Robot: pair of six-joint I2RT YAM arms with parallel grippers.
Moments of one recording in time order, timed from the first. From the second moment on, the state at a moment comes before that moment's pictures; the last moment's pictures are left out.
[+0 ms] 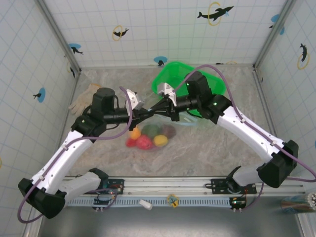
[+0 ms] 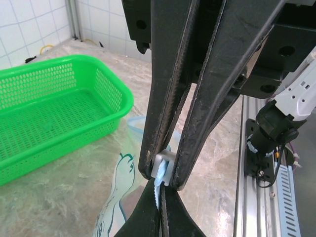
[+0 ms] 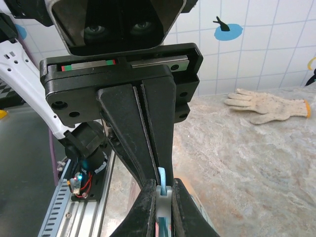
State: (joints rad) left arm -0.54 1.03 1.06 -0.51 0.75 0.20; right arm 0.75 1.38 1.34 -0.39 -0.82 -0.25
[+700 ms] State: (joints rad) left arm -0.55 0.92 1.05 -0.48 0.56 0.16; right arm 0.67 1.22 1.10 -0.33 -0.75 -0.28
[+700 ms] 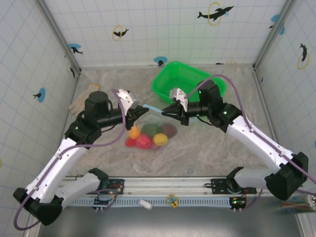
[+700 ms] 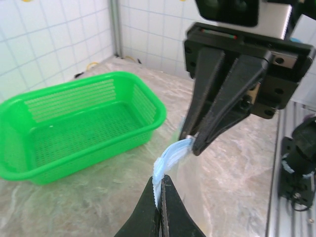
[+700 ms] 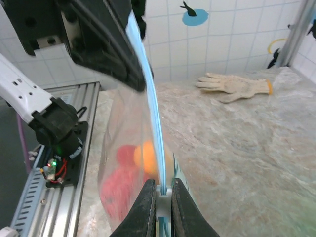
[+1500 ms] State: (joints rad) left arm -0.55 0.73 0.95 -0.47 0.23 0.07; right arm 0.59 0.98 0.87 -0.46 -0.29 -0.30
